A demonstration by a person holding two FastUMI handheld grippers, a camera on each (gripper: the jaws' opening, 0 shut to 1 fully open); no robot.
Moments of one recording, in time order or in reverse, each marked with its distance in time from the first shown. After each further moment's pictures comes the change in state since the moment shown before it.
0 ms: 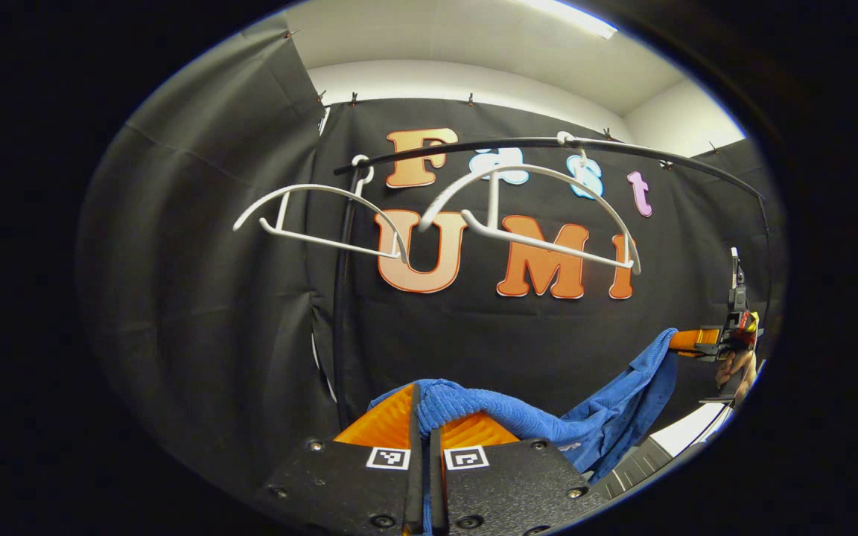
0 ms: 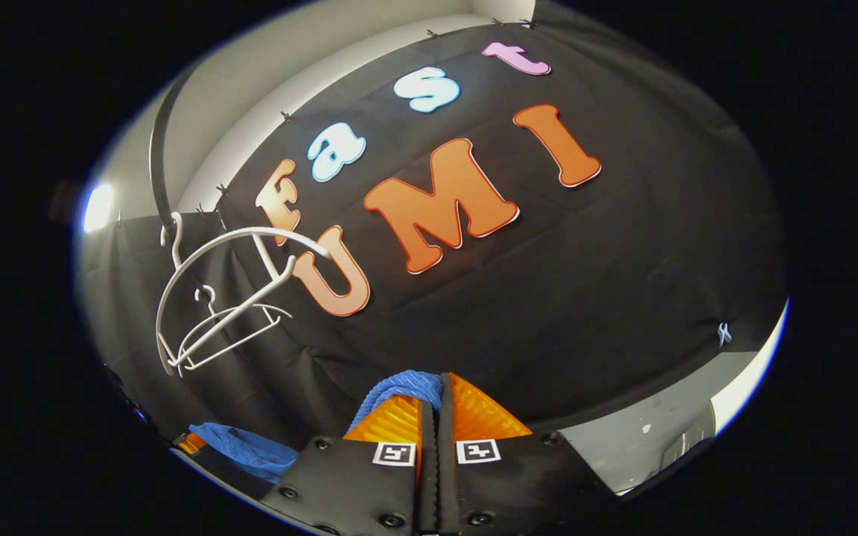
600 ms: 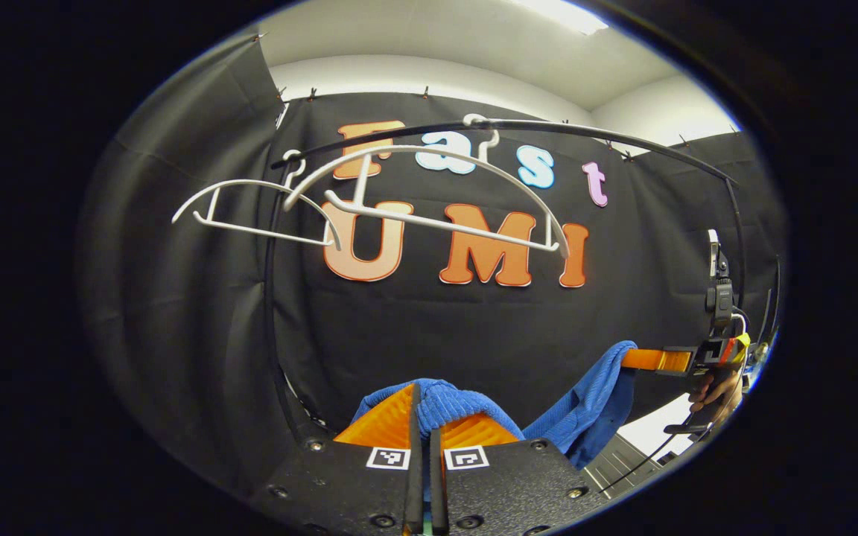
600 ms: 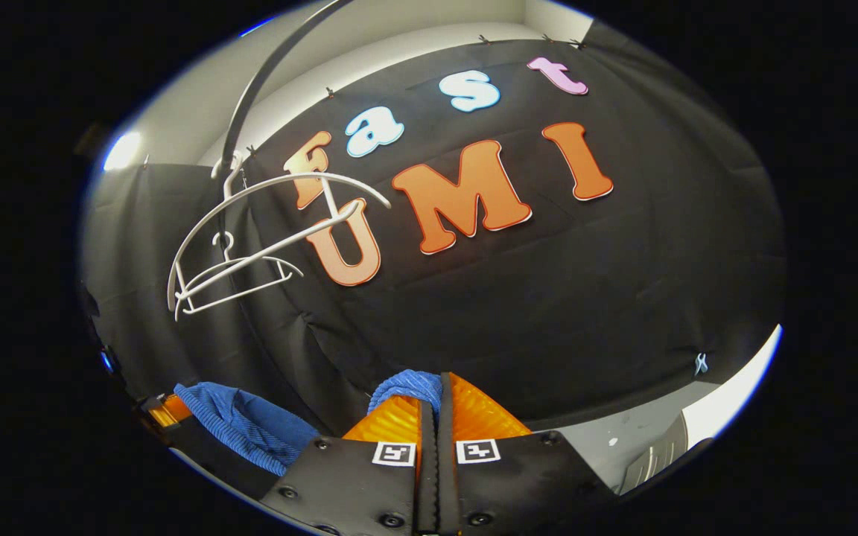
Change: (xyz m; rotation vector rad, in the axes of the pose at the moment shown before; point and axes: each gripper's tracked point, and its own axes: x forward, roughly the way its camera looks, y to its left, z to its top) left arm -0.021 -0.107 -0.015 0.013 0.033 -0.144; right arm -0.059 0.024 -0.050 -0.188 0.016 -0.005
